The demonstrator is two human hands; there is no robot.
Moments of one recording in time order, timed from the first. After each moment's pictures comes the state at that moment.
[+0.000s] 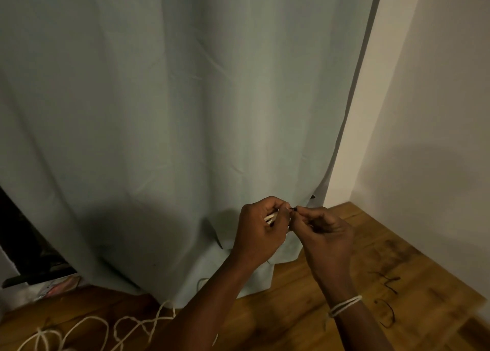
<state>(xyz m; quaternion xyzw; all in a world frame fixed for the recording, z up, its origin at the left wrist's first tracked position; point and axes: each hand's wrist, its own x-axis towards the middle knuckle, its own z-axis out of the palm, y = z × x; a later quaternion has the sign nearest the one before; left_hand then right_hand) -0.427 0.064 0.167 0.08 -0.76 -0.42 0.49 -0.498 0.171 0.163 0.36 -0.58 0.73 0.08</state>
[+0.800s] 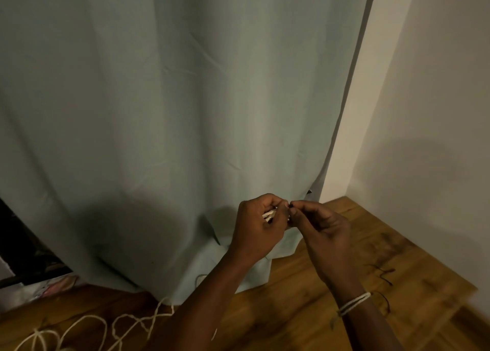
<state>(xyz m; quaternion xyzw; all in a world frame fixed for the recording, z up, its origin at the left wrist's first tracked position) -0.427 0.066 0.167 0.09 -0.77 -0.41 0.48 -0.502 0.180 0.165 0.39 -0.60 0.70 0.00</state>
